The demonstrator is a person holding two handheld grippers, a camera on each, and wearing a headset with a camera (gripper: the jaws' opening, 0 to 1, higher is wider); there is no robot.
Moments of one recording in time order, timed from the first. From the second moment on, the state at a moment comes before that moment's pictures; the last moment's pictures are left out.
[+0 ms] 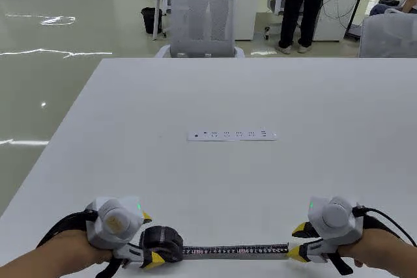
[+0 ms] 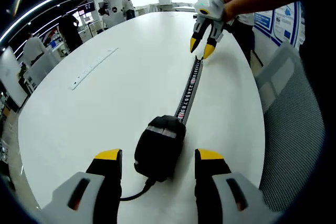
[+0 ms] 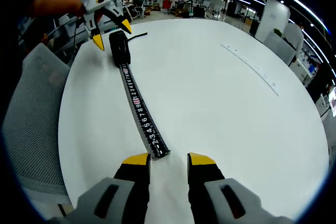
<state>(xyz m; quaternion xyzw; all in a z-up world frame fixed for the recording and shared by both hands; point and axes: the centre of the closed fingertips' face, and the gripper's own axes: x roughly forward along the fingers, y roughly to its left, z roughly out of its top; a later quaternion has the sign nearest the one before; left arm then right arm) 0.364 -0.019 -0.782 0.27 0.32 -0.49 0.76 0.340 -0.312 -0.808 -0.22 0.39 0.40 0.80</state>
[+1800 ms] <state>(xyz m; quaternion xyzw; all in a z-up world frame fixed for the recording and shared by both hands) 0.269 0.101 -0.737 0.05 0.23 -0.32 0.92 0.187 -0.386 -0.770 -0.07 0.31 0.18 0.93</state>
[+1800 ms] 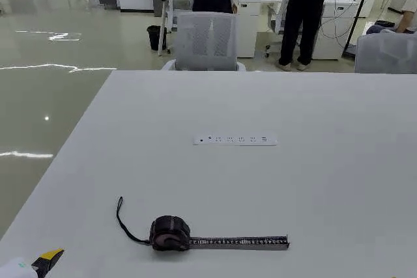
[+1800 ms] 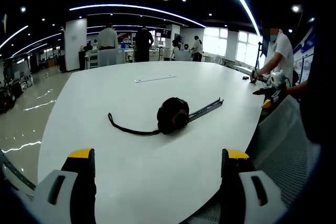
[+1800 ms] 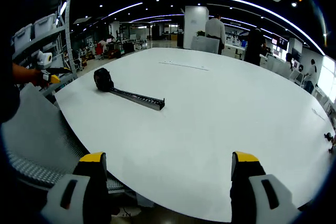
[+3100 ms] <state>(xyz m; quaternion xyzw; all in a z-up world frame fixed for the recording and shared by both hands) 0.309 0.038 -0.737 0.05 0.26 -0.32 0.91 0.231 -0.376 -0.778 -0.09 0.31 0.24 0.92</state>
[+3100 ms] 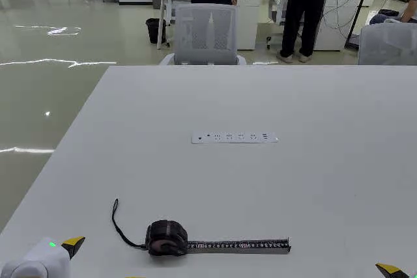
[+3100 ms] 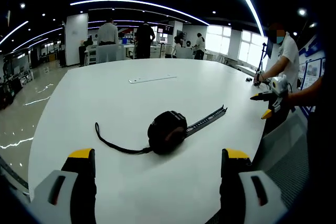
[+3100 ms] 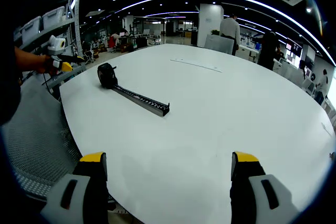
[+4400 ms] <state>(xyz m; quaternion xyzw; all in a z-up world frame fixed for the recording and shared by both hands) 0.349 -0.007 -0.749 0.02 0.27 -0.27 0.92 0.310 -0.320 -0.783 -0.22 0.34 0.41 0.82</state>
